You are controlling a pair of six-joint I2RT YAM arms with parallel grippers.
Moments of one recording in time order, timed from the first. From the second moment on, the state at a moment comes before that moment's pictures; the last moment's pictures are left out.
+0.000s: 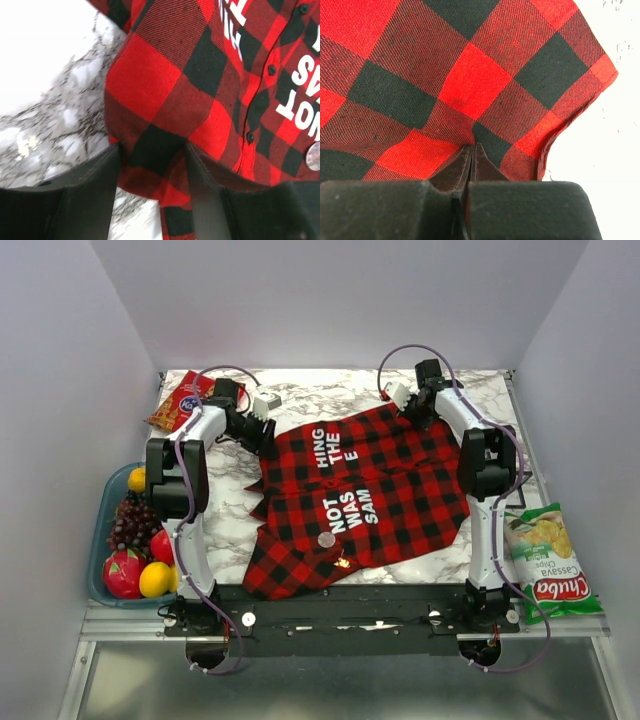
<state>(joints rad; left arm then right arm) -0.06 2.06 1.57 -0.67 0.73 0.45 0.14 2.39 2.02 -0.74 -0.12 -0.94</state>
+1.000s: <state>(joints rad) -0.19 1.56 1.31 -1.06 0.48 0.64 0.18 1.85 1.40 -0.84 -0.21 -0.84</state>
